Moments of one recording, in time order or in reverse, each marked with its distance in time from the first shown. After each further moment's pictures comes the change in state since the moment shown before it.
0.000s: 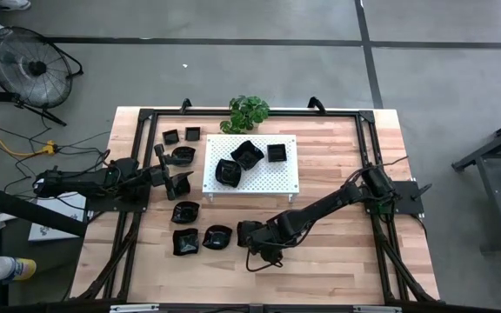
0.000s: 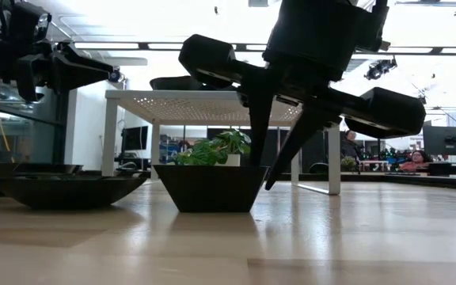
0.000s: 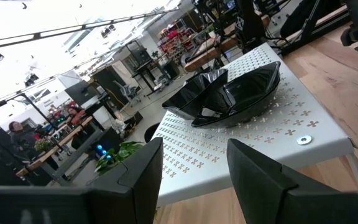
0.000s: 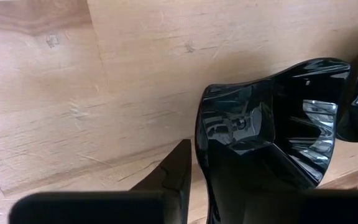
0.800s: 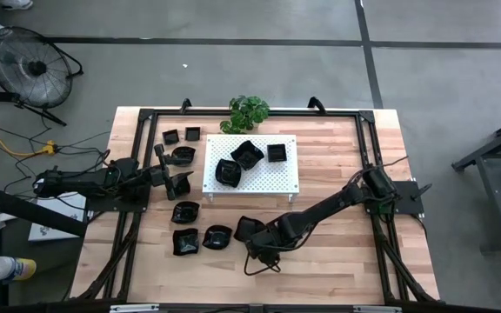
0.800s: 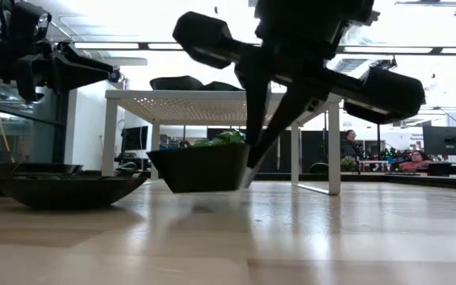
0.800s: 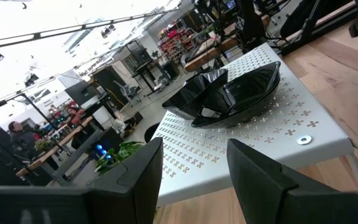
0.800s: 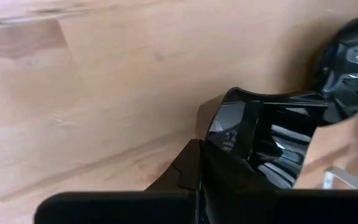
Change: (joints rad) left arm 0.000 0.000 0.000 0.000 0.000 0.000; right arm 0.023 -0.004 0.051 -0.029 0.062 0.079
